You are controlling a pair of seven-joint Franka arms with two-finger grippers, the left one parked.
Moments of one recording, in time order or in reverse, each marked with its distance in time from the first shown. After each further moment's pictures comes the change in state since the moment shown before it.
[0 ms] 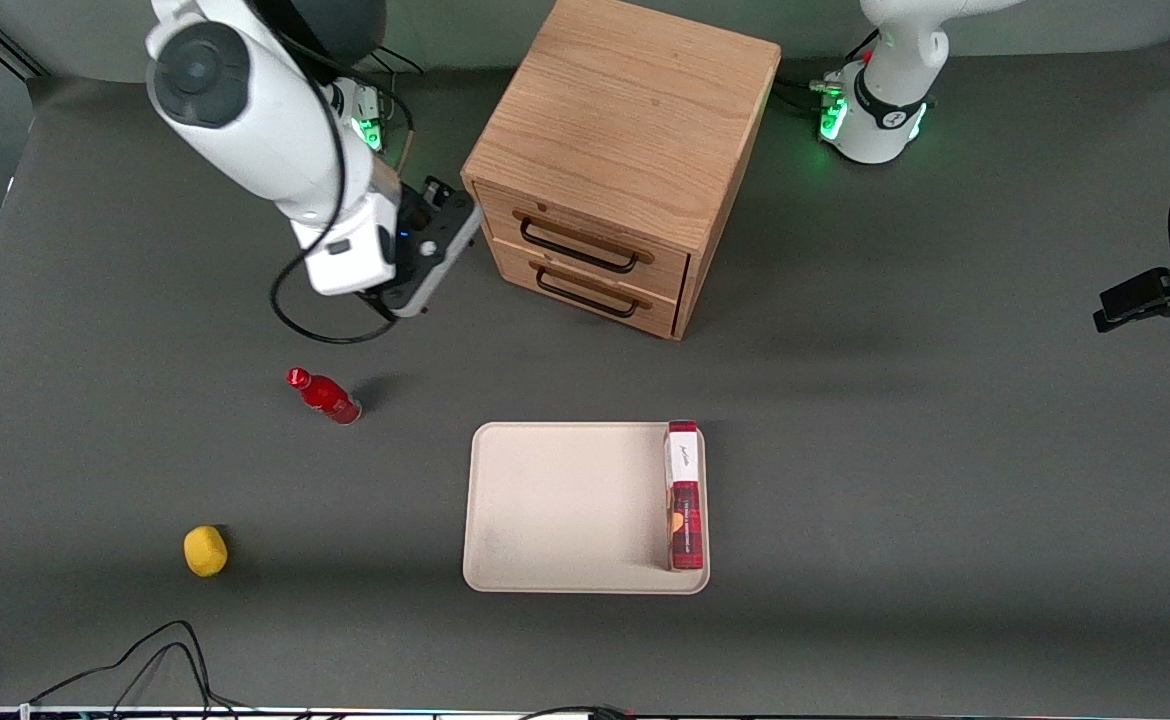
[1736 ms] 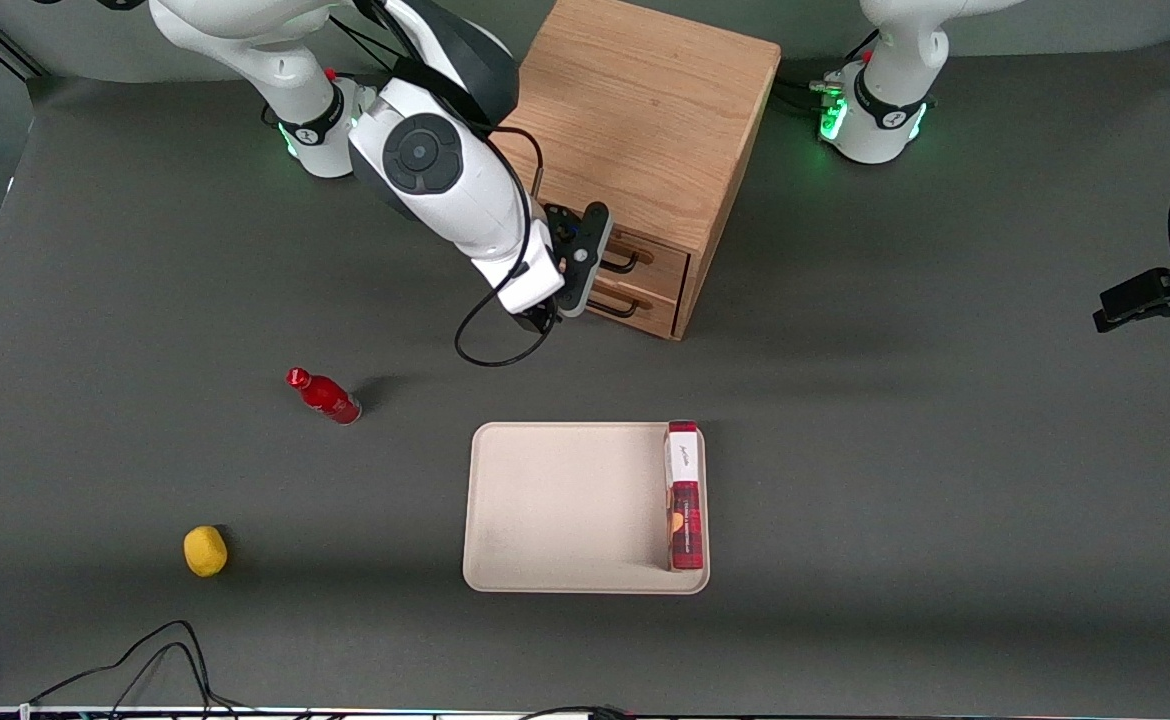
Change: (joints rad) arm 0.146 0.156 0.029 -0.118 -0.021 0.300 -0.044
